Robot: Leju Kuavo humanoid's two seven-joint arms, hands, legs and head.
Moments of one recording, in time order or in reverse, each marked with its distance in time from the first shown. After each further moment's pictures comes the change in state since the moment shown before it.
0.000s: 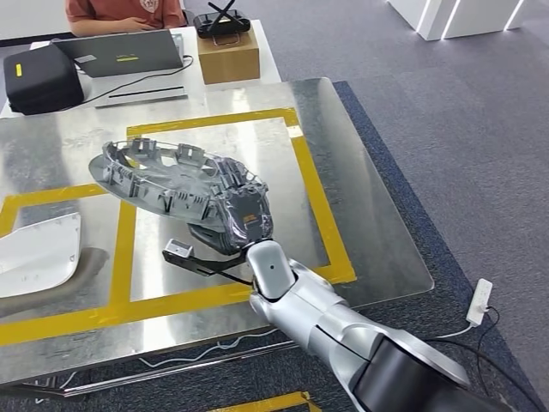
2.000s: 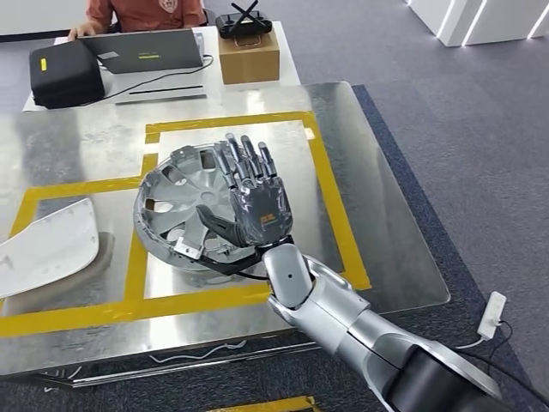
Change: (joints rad) left arm -0.007 -0.004 0.062 0.000 -0.038 -0.026 0.011; right arm 0.087 -0.163 -0.030 -0.374 0.304 -0.011 0.168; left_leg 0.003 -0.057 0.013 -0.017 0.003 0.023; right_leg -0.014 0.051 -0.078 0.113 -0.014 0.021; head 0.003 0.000
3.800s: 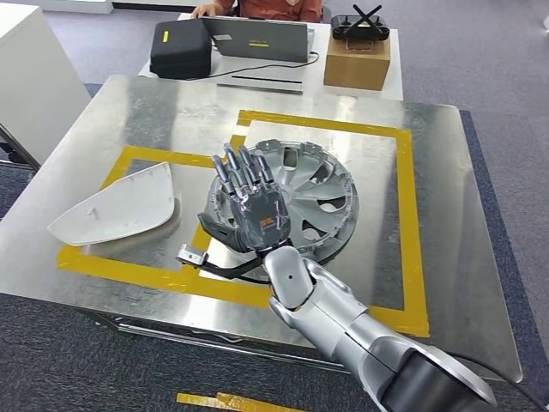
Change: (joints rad) left arm -0.001 -0.014 0.002 0.000 -0.029 0.079 -0.055; right arm 0.030 0.024 -0.068 0.058 0.000 0.000 -0.103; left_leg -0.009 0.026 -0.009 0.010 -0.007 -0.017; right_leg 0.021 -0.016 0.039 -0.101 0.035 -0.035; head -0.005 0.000
